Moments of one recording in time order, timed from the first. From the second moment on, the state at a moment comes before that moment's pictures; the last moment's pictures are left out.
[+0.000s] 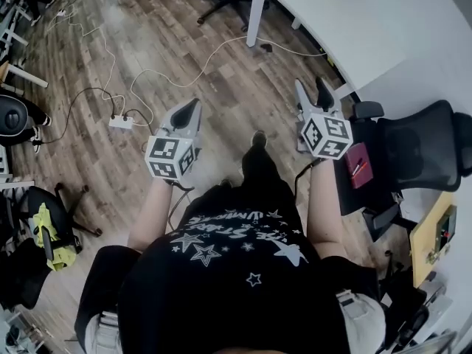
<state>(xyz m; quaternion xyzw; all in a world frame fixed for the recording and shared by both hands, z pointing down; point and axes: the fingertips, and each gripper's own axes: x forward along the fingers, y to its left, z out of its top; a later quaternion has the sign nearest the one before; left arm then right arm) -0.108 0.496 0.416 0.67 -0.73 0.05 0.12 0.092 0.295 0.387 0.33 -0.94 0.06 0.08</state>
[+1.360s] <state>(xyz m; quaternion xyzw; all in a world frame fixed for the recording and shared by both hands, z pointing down) -0.140 -0.022 0.410 0.72 -0.67 0.10 0.11 0.055 -0.198 0.426 0.38 -0.91 0.11 0.07</state>
